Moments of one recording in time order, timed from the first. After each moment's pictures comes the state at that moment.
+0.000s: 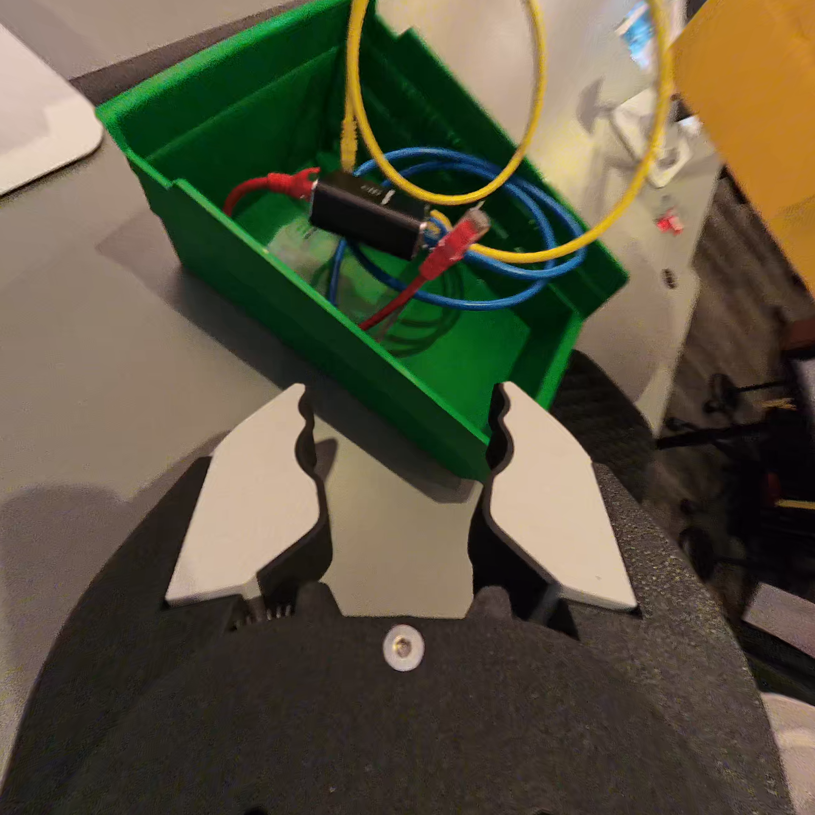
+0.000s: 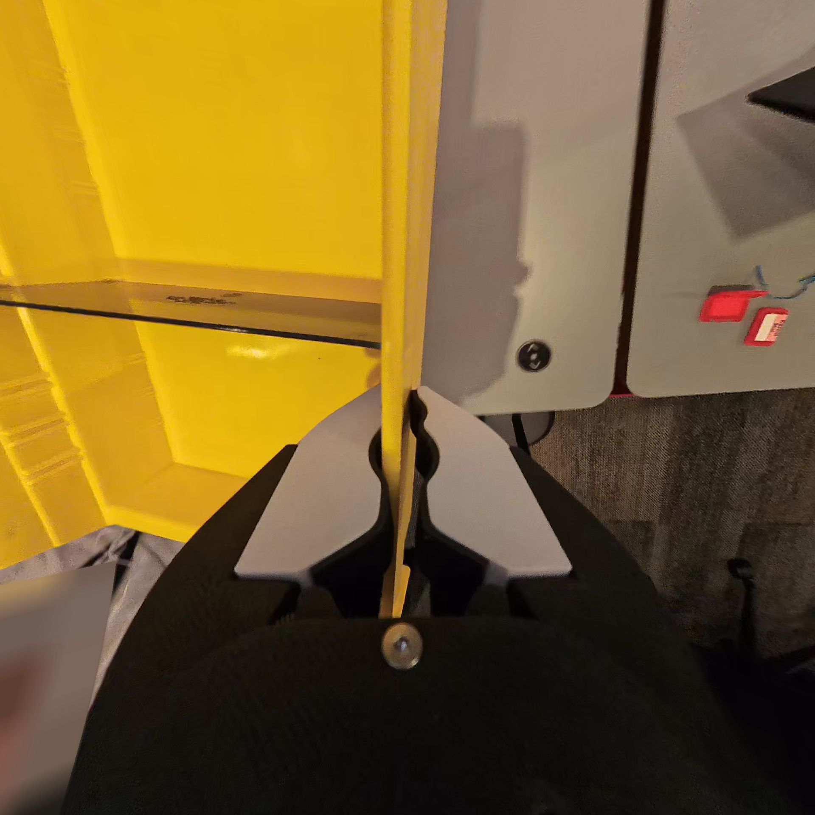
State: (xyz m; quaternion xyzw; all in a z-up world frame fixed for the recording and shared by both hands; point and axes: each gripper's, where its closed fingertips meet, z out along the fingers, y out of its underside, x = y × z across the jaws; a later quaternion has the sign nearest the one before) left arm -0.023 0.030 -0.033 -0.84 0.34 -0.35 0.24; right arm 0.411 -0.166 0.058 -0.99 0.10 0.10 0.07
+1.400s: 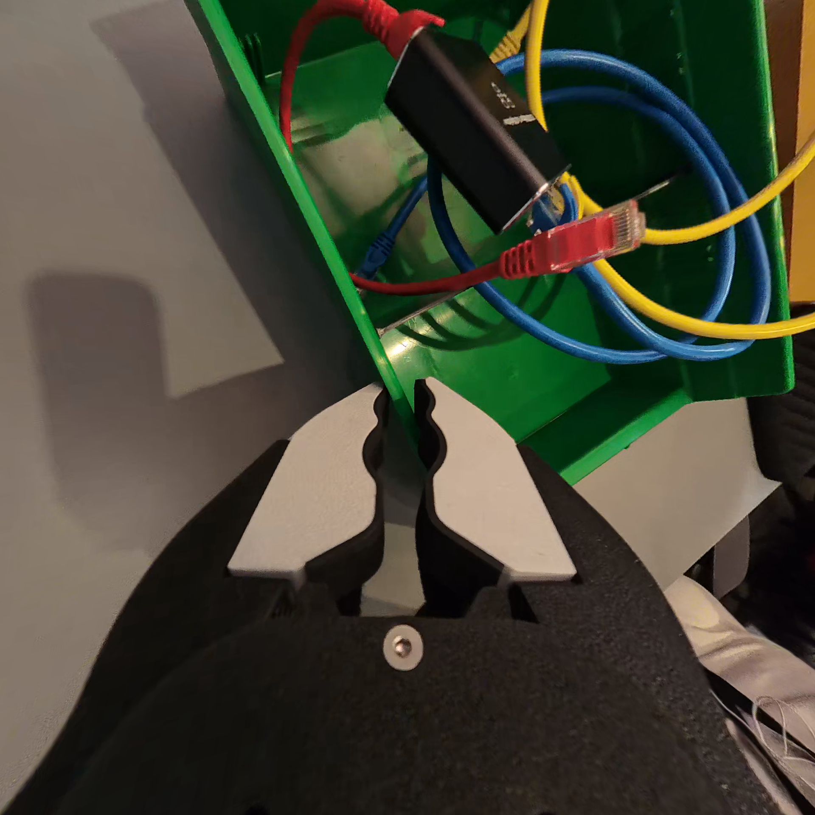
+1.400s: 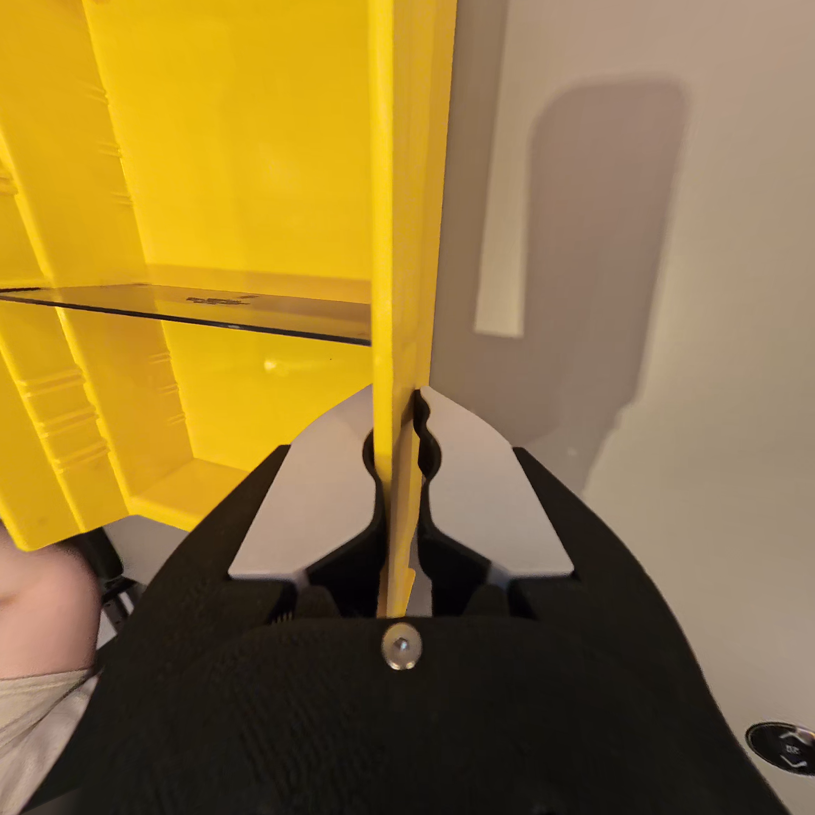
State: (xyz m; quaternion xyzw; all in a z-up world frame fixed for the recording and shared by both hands) left arm -0.240 0.075 -0.077 -0.94 0.22 -0.20 0.15; right arm 0.333 -0.019 -0.123 -0.96 0.13 0.20 0.11
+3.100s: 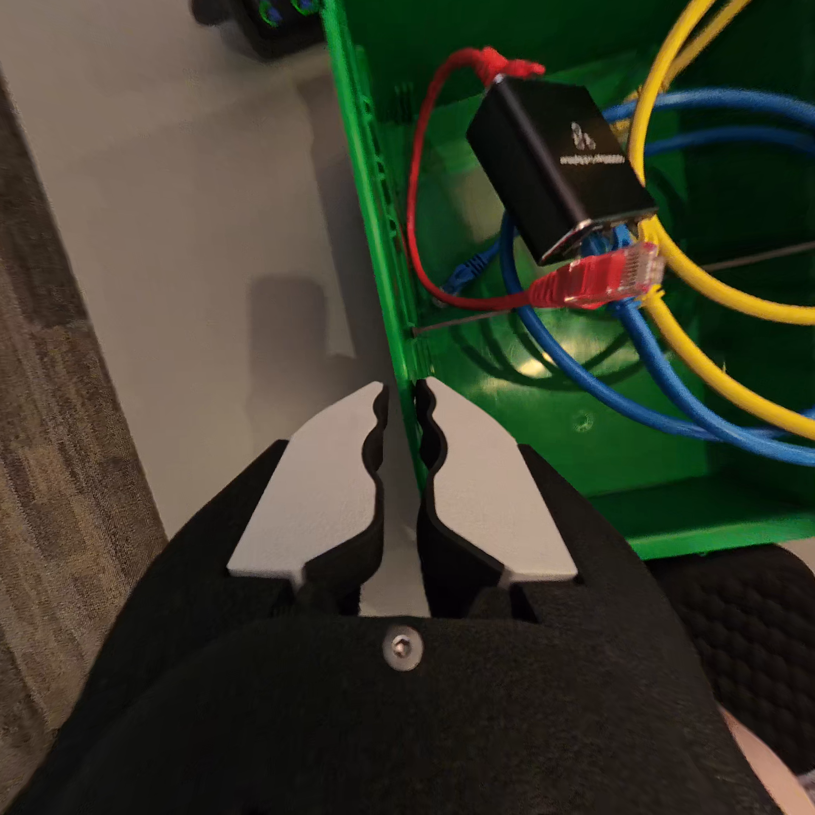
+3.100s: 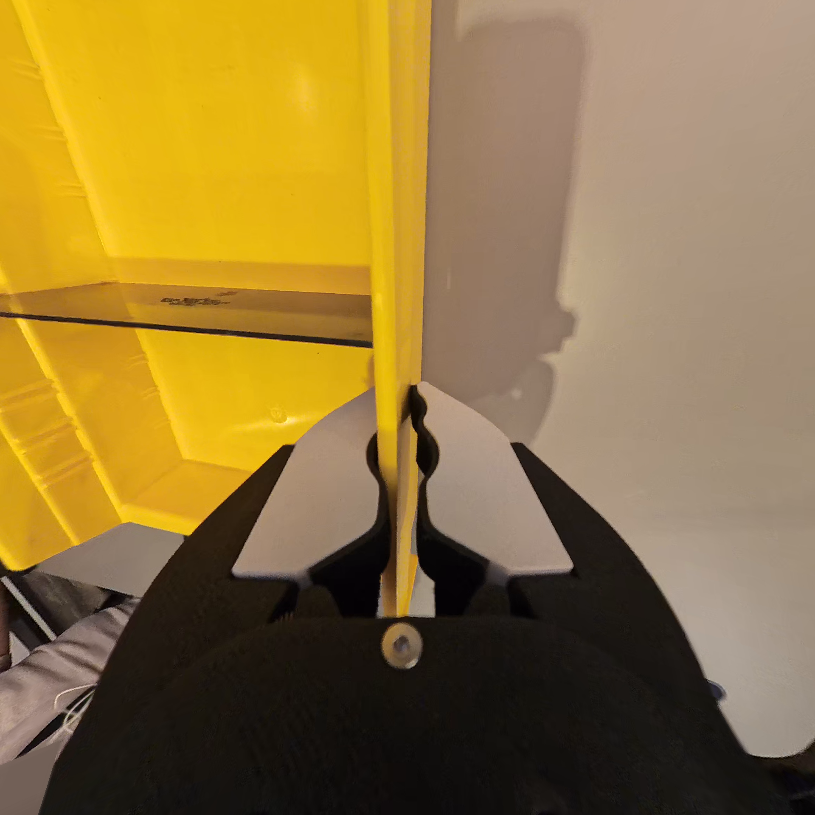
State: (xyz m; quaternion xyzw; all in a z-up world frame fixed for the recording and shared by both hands) left arm -0.433 0.064 -0.063 -0.97 0.13 0.01 0.22; right arm 0.302 0.009 -0.125 -0.99 0.04 0.13 0.06
